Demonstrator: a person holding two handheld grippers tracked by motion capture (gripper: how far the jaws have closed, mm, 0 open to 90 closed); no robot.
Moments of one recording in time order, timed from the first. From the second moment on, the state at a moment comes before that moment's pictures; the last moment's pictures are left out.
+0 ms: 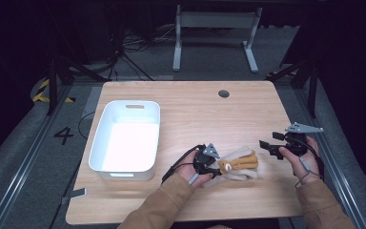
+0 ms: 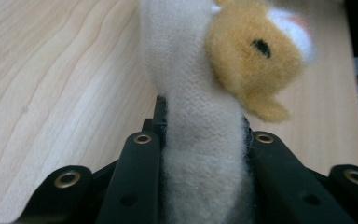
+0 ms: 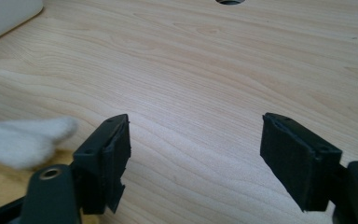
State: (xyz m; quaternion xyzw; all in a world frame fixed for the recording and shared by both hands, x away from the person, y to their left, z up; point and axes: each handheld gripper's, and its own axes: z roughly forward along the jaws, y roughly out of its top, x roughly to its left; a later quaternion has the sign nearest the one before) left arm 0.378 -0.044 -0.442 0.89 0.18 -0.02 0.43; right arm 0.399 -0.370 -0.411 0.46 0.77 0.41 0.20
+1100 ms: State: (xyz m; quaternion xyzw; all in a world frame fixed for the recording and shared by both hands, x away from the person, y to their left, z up) left arm 0.407 -0.020 -0.398 0.86 0.25 0.00 0.44; right arm 0.415 -0.373 -0.422 0.46 0.77 0.41 0.18
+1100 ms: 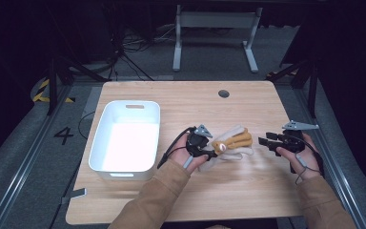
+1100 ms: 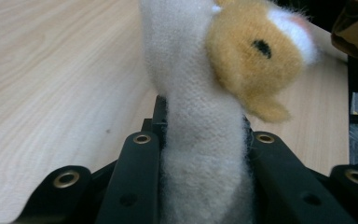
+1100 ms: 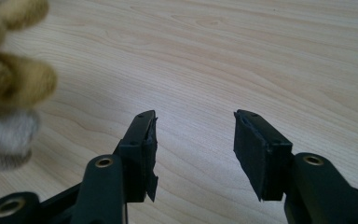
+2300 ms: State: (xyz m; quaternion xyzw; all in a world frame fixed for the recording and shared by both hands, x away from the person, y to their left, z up) left arm 0.433 0.041 -0.354 0.82 0.41 0.04 0.39; right arm 0.427 -0.358 -0.422 0.46 0.78 0.39 0.14
